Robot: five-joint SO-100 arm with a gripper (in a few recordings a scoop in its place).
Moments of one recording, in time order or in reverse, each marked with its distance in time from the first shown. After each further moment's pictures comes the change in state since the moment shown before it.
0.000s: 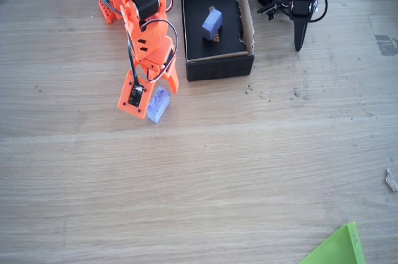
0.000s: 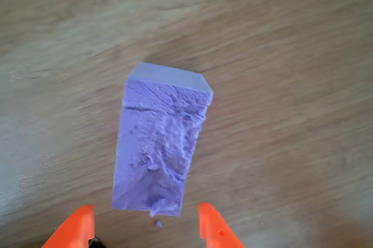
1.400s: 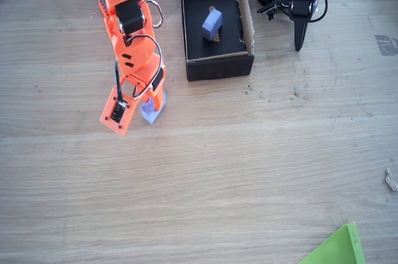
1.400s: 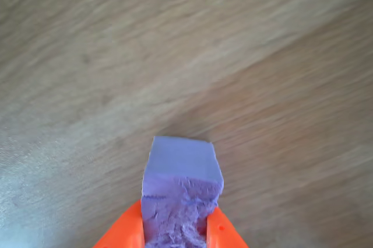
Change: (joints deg) arm 6.4 -4.0 -2.8 -7.8 -0.9
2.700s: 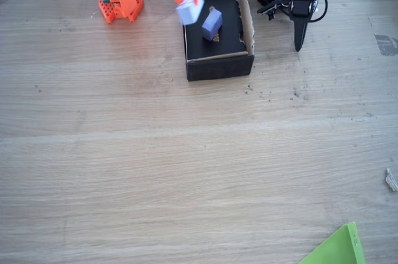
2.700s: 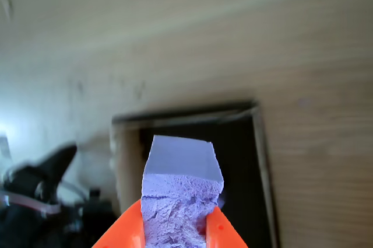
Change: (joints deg) arm -32.0 30.4 -7.5 14.9 -9.2
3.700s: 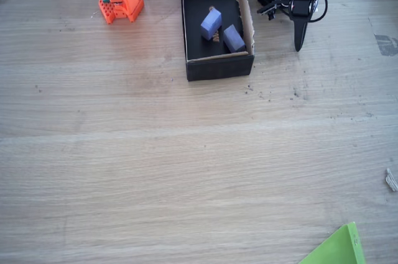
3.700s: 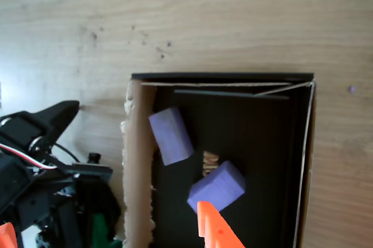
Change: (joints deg) arm -7.7 -2.4 0.3 -2.0 1.1
